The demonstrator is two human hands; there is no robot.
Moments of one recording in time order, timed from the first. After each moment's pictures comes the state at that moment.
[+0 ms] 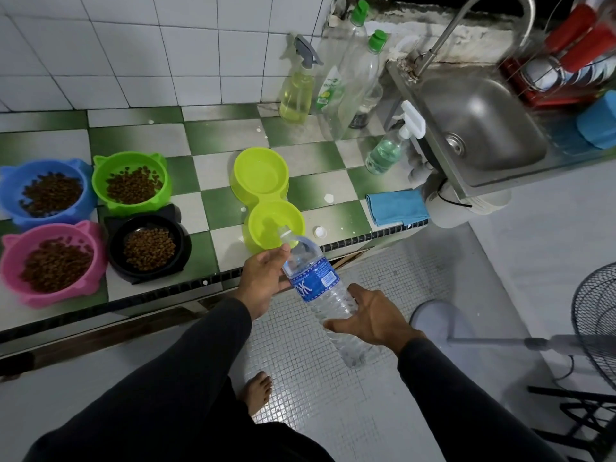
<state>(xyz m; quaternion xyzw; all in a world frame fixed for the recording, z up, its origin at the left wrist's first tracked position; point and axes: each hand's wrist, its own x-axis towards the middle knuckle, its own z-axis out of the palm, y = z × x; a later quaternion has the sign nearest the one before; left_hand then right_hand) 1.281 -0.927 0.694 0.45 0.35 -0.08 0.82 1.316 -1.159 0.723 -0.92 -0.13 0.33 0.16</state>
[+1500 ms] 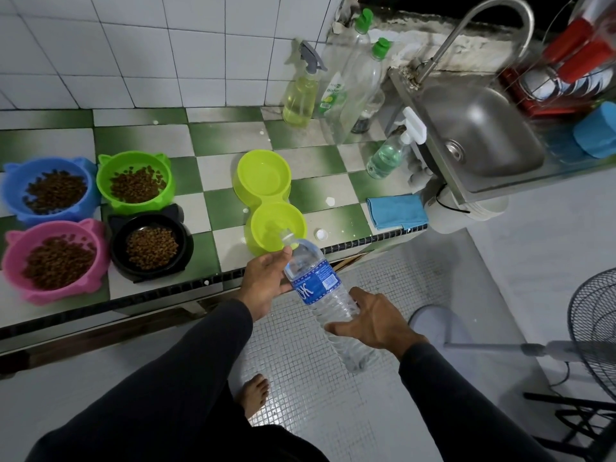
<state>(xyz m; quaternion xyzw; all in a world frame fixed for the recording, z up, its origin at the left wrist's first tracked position) 1.279 -0.926 0.690 0.43 0.35 -0.09 0.83 1.310 -1.155 0.735 -0.92 -0.13 0.33 0.15</state>
